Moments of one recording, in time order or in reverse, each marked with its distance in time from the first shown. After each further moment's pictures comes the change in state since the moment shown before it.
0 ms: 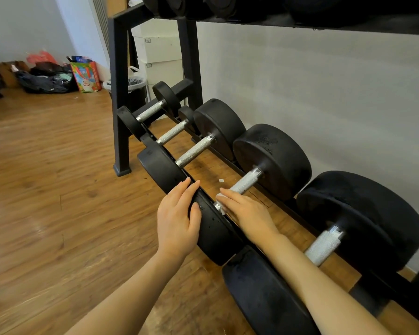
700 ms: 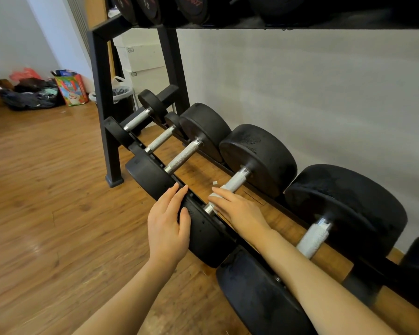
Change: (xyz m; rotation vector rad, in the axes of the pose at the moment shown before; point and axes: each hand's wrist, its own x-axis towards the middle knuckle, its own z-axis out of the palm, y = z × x) left_hand 0.001 0.001 -0.001 0.013 -0.001 0.021; right_hand 0.003 0.008 0.004 0.008 -0.011 0.045
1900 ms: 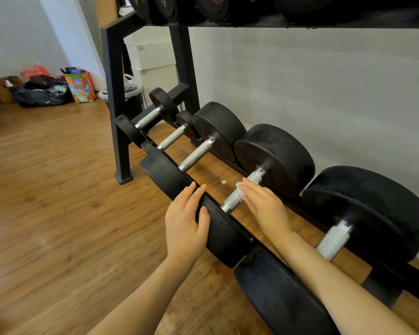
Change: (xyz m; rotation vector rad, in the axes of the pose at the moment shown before) left_hand 0.000 0.004 -0.006 -0.021 -0.052 -0.040; right_hand 0.000 0.014 0.007 -0.101 0.390 0.035
